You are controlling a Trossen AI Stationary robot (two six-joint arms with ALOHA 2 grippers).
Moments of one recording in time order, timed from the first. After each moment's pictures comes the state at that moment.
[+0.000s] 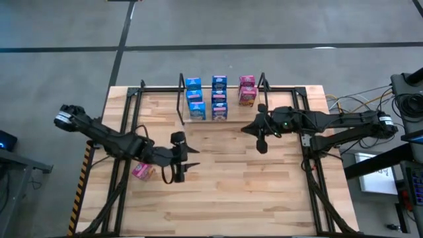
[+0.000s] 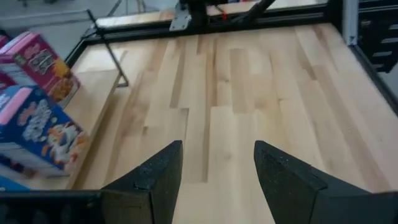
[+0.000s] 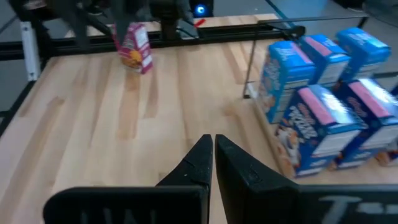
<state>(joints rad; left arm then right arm) -0.38 1.26 0.92 -0.21 -0.44 -0.14 -0.04 1.05 0.86 -0.24 0.03 0.05</state>
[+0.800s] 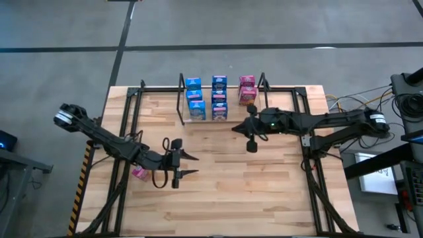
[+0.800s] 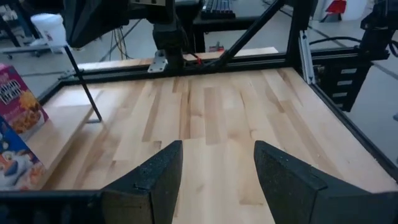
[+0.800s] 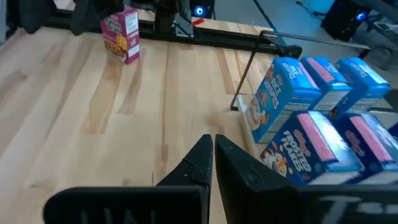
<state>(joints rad) -0.45 1.23 0.60 0.35 -0.44 -0.07 -0.07 1.19 0.85 -0.08 0.03 -0.16</state>
